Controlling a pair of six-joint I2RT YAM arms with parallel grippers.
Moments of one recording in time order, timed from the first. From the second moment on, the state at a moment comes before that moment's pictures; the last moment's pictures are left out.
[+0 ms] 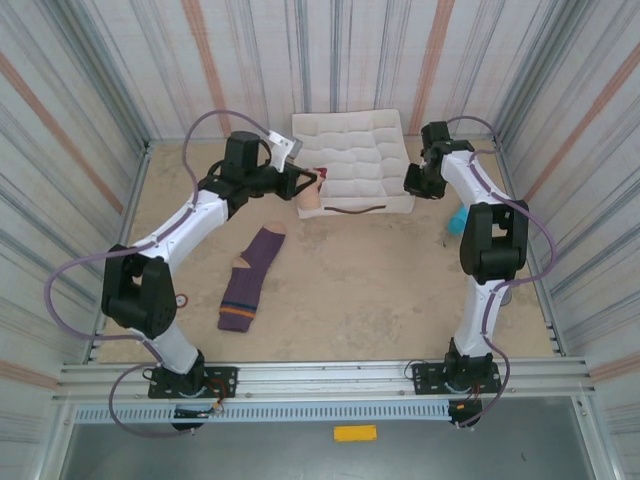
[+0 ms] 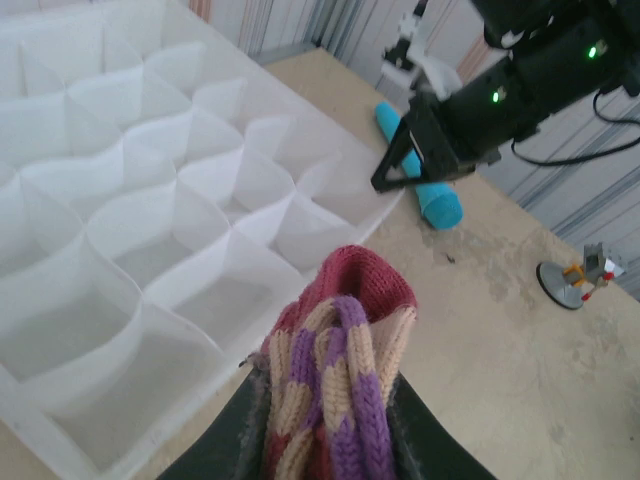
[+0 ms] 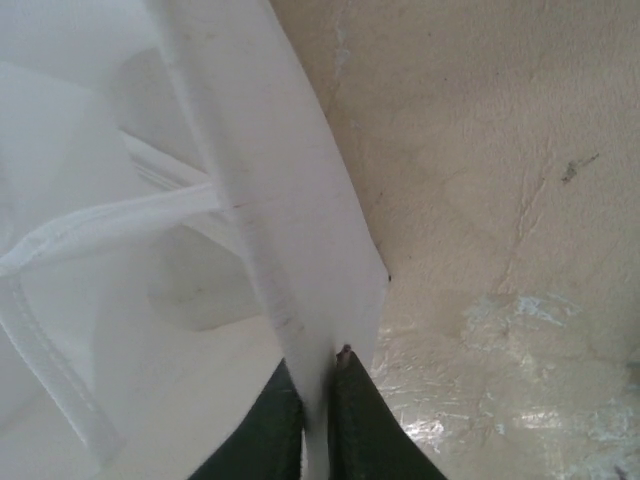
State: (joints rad) left arm -0.39 1.67 1.38 -0.20 0.62 -0.06; right arm 0.10 2.04 1.74 -0.91 -0.07 0.38
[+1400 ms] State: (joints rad) left arm -0.37 1.95 1.30 -0.01 0.83 -0.10; right arm 0.10 1.82 1.45 -0.91 -0.06 0.31
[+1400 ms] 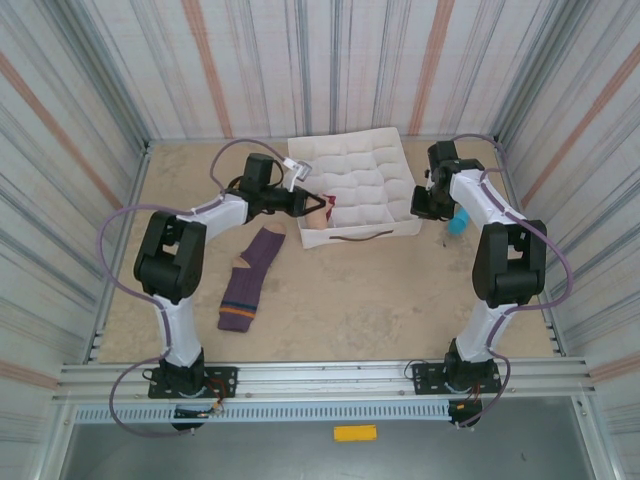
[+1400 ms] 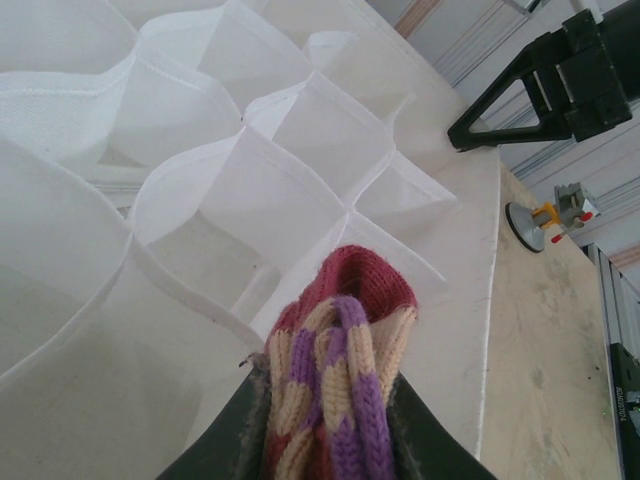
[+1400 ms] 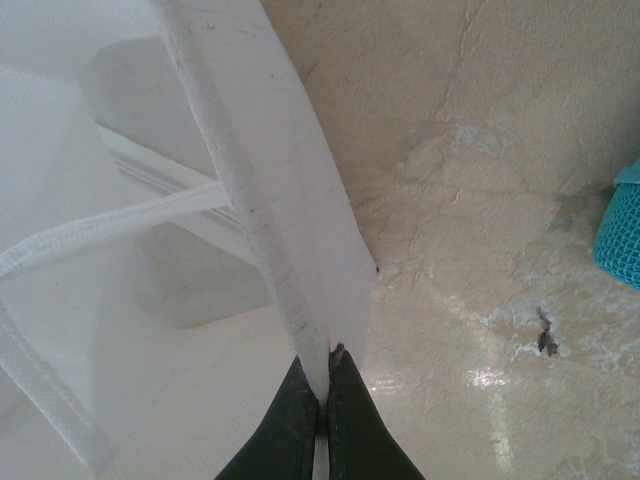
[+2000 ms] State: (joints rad) left arm -0.49 1.75 1.03 0.19 0.53 0.08; right arm 0.08 1.82 1.45 -0.92 -0.11 0.42
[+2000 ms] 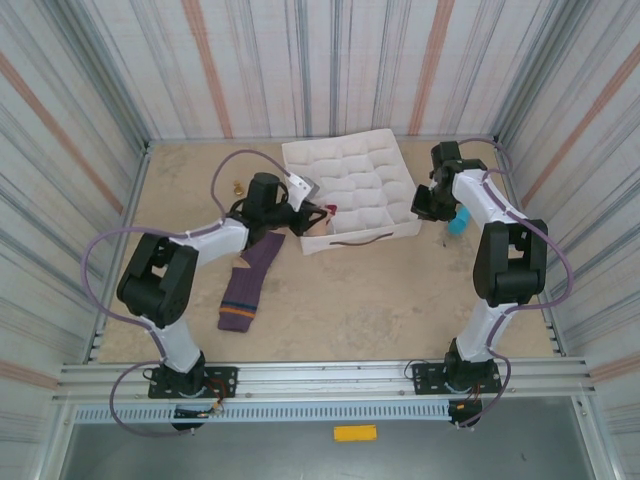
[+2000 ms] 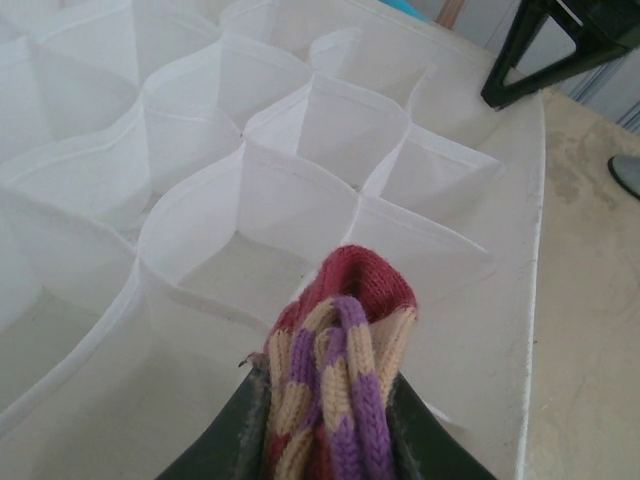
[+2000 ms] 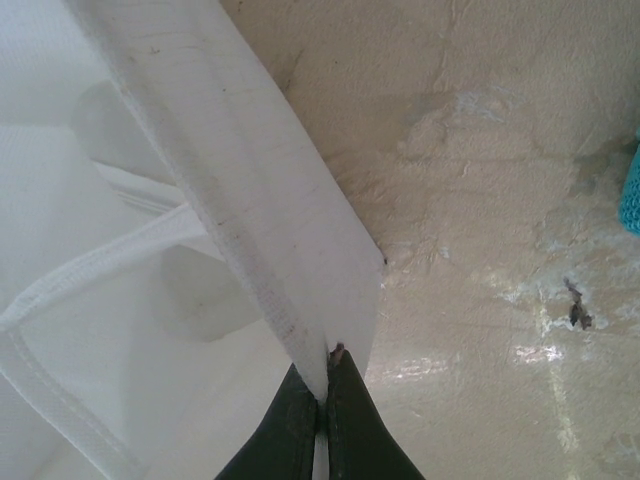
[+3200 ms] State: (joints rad) left arm -0.54 1.63 0.90 0.24 0.20 0.14; right arm 0.05 1.87 1.49 -0.90 -0.18 0.55
